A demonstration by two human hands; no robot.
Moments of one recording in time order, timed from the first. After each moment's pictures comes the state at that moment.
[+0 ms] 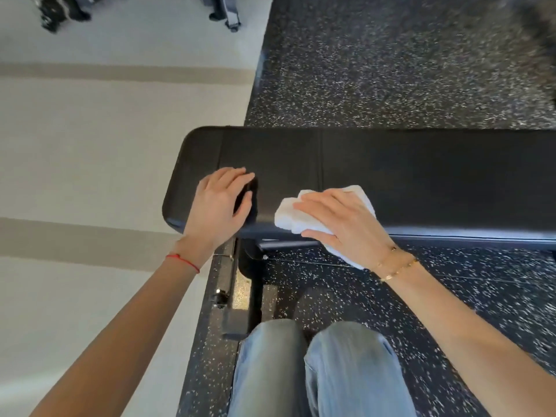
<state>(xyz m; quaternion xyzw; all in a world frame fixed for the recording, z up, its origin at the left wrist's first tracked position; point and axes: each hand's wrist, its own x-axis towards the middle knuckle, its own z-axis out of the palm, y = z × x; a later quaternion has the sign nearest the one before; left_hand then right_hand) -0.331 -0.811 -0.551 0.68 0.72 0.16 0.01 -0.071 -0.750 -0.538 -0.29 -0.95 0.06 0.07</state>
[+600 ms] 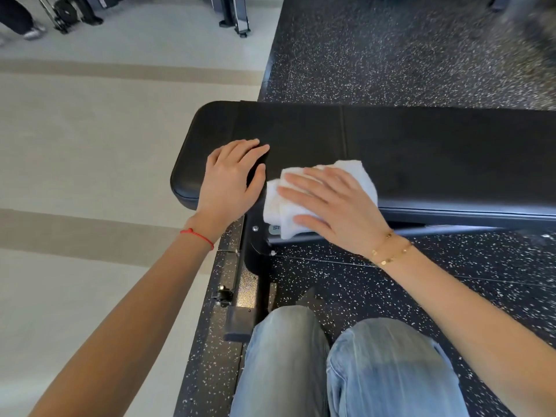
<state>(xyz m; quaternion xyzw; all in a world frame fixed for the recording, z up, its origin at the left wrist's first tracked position) -0.344 -0.811 -0.589 0.66 0.71 0.24 -0.05 -0.112 -0.763 -0.591 -0.23 -0.96 -0.10 0.11</state>
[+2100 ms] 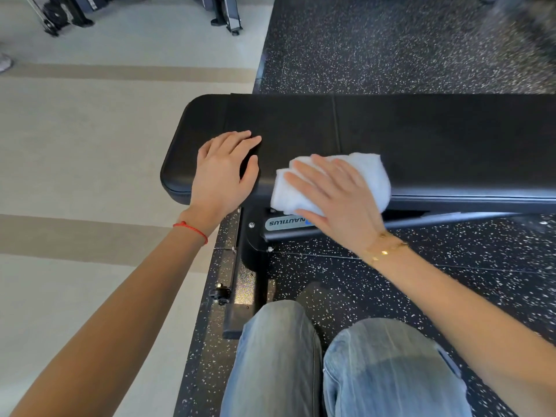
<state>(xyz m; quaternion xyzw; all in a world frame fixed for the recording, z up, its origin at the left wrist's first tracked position) -0.343 -0.807 -0.594 0.66 0.71 0.24 -0.06 -0.104 -0.767 -0.614 -0.29 -0.92 -0.18 0.20</state>
